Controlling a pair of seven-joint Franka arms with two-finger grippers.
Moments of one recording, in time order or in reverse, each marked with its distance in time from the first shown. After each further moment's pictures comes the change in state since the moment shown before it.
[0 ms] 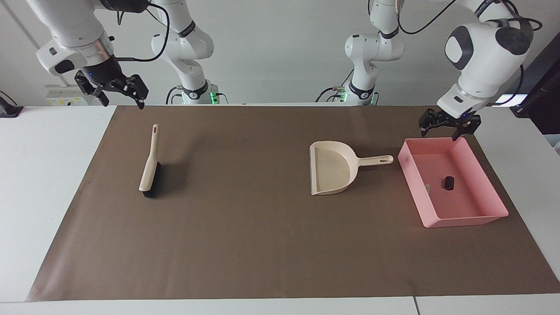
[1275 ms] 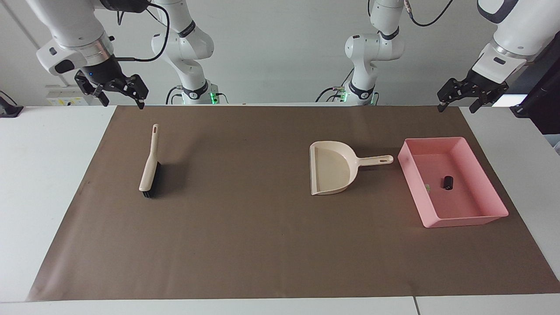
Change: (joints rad) left arm 0.026 0.053 -0.059 0.293 -0.059 -0.270 -0.195; right arm 0.000 0.000 0.000 0.000 0.000 0.000 0.000
